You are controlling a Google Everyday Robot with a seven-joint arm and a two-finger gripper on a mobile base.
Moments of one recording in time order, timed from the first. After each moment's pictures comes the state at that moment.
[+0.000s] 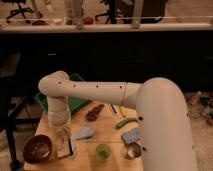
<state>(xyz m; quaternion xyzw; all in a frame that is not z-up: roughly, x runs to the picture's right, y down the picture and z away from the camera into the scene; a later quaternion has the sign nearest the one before) -0.207 0.208 0.668 -0.29 -0.46 -0.67 0.50</state>
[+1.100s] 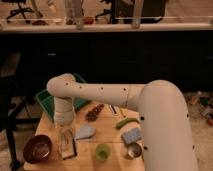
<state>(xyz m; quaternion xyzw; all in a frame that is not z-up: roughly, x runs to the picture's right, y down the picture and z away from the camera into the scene) -0.190 0.217 0.682 -0.30 -0.47 -0.66 0.50</state>
